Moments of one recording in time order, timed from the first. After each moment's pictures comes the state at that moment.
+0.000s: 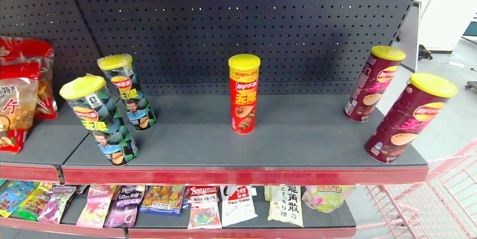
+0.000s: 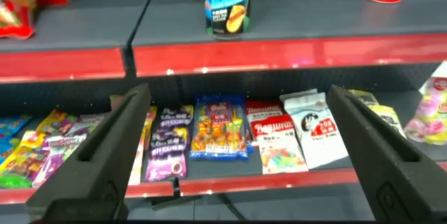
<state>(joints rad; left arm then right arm) 0.00 0.00 0.00 0.00 -0.06 0.02 -0.03 0.18 -0.16 0.02 0.06 -0.12</state>
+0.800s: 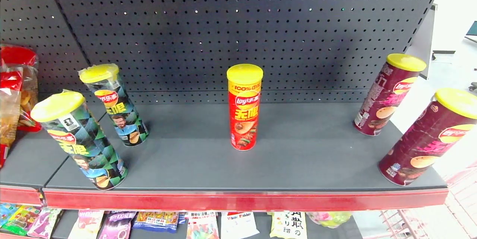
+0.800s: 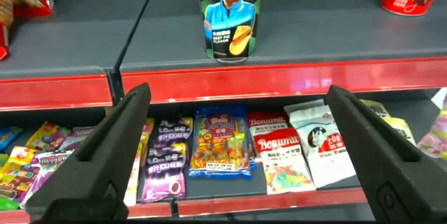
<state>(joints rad) 0.00 0.00 0.00 0.00 -0.06 0.02 -0.03 0.18 -0.16 0.01 0.06 -0.12</state>
